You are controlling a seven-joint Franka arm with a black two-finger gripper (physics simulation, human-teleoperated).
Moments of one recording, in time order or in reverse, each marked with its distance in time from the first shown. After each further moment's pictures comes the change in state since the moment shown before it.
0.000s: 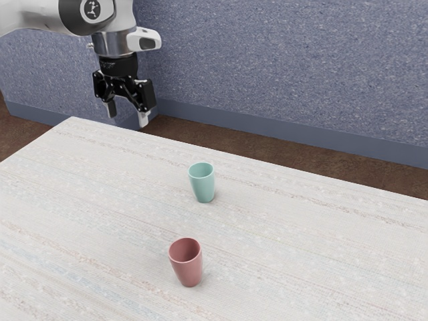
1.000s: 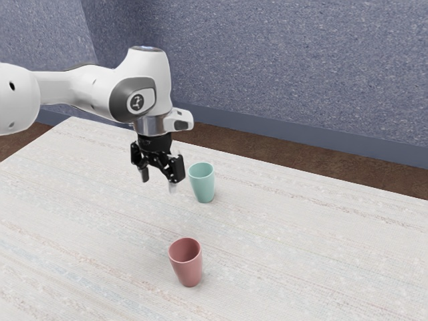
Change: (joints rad) arm -0.009 0.080 -0.051 -0.354 -0.025 0.375 0.016
